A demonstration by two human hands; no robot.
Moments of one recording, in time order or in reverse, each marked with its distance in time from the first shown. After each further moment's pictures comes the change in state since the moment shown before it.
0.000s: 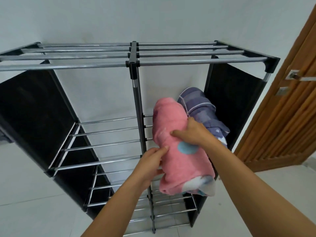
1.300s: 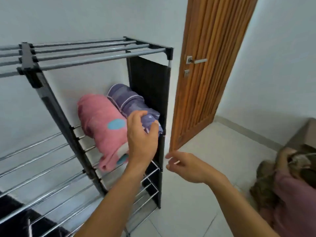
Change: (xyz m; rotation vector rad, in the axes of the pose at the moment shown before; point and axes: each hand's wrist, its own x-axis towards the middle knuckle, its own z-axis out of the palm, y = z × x) left_hand -0.040 0.035 0.113 0.384 0.055 0.822; right_hand -0.171 0.099 0.008 0.206 -0.041 0.153
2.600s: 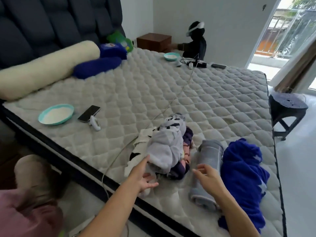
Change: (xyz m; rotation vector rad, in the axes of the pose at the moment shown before) left_hand -0.930 0.330 0.337 0.353 -2.216 -0.909; right_hand -0.935 0.364 0.182 0.968 1.810 1.592
